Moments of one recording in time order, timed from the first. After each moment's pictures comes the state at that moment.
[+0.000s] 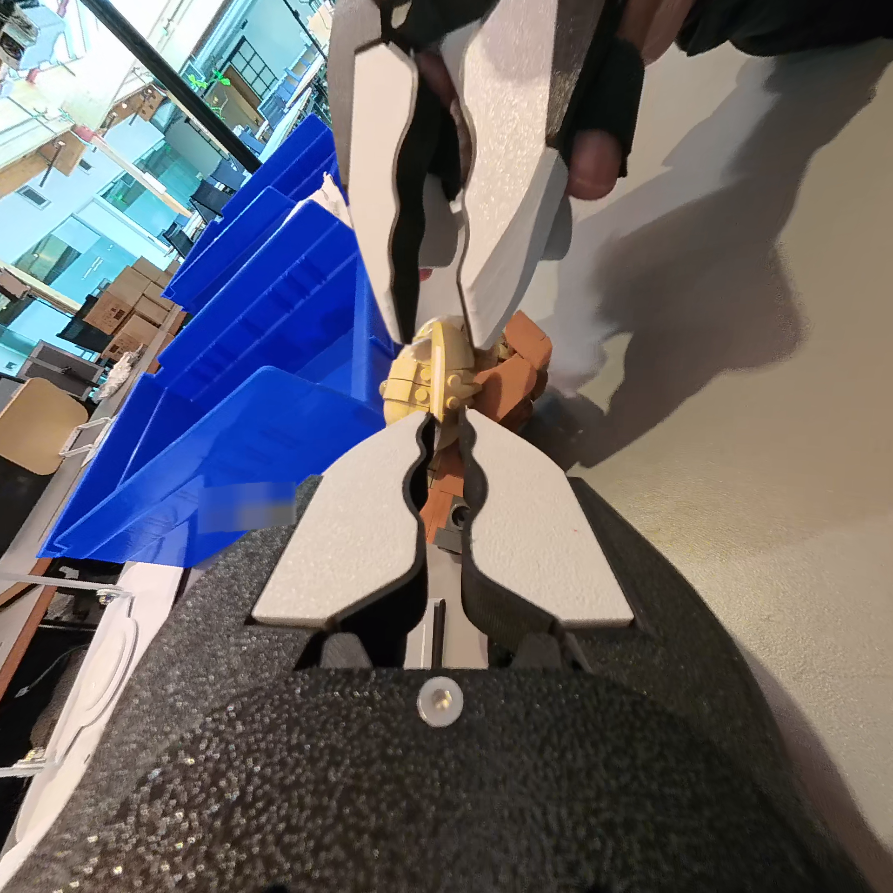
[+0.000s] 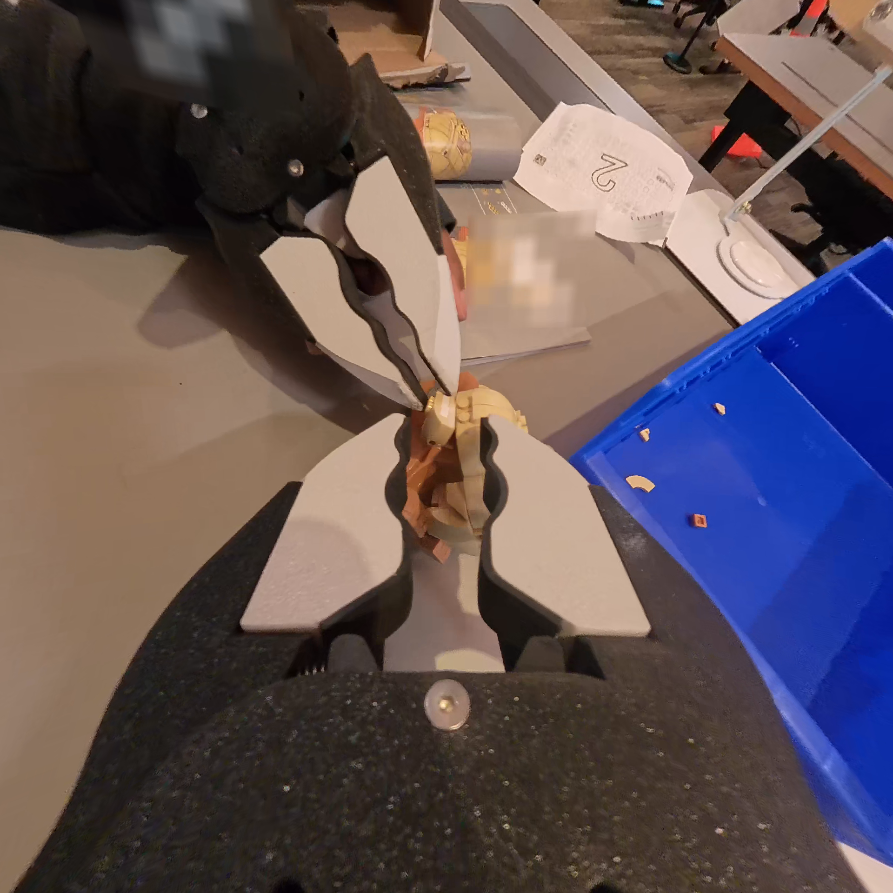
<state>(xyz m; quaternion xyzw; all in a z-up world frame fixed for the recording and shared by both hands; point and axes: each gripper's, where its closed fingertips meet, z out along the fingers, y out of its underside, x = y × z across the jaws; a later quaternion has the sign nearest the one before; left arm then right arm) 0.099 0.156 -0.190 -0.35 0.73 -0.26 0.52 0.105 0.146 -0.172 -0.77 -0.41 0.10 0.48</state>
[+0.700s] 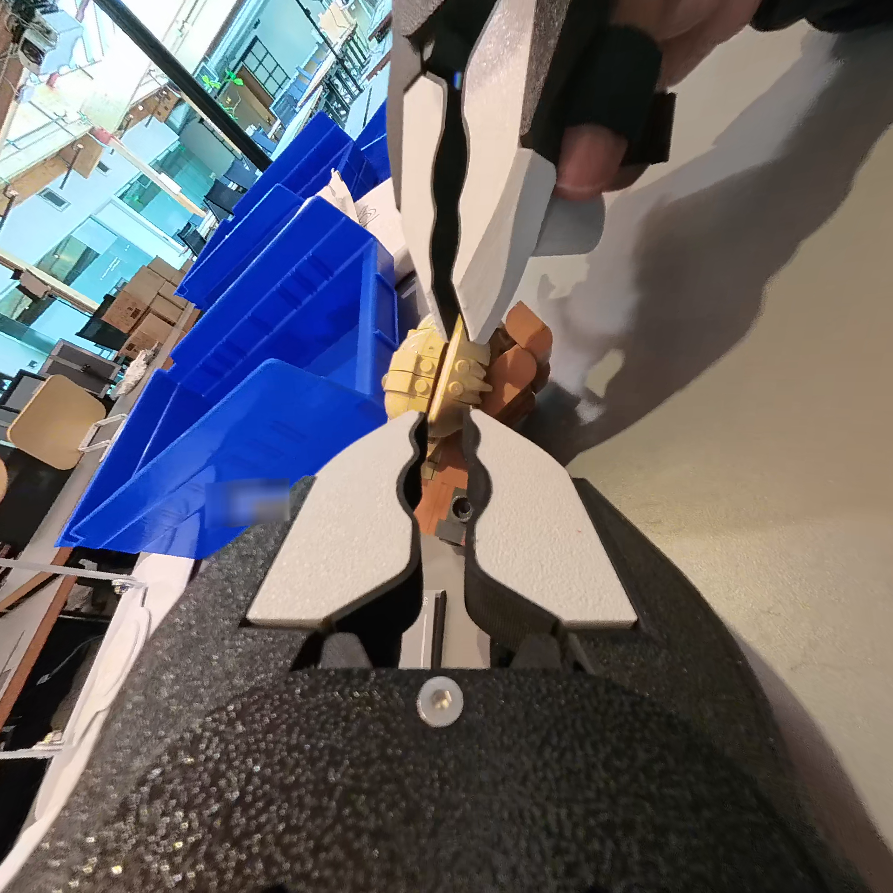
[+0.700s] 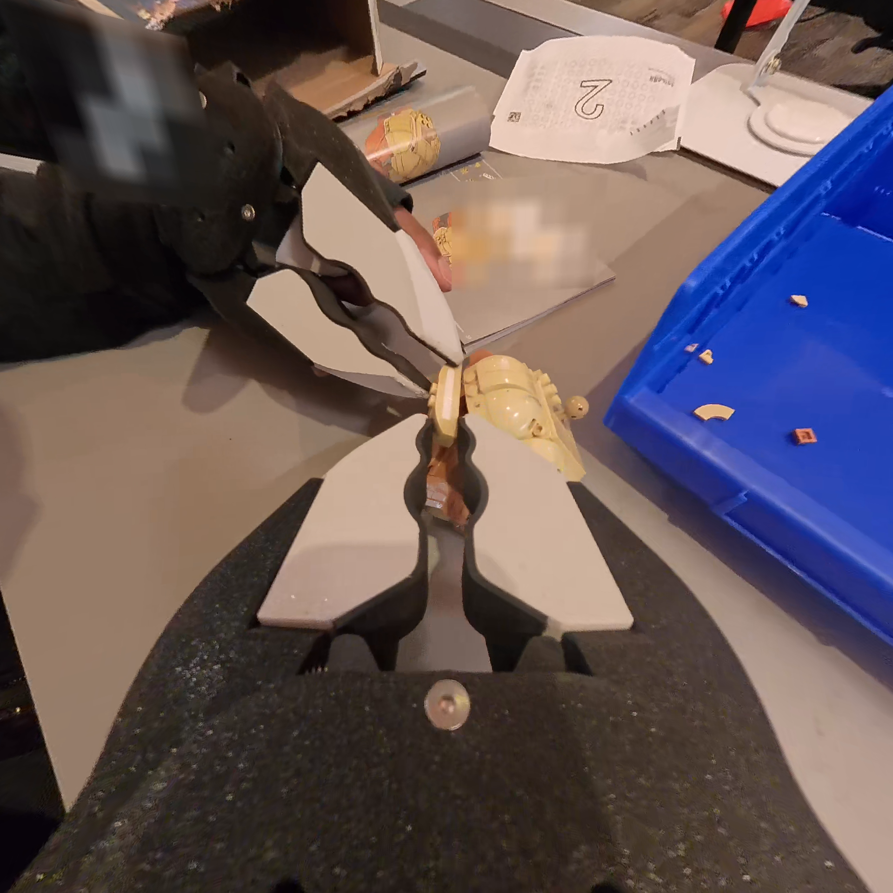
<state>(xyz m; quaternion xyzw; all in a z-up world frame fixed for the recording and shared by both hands) 0.096 0.157 -0.192 -0.35 0.73 -0.26 0.53 0.107 0.141 -0.181 -0.82 -0.29 0.19 0.45</state>
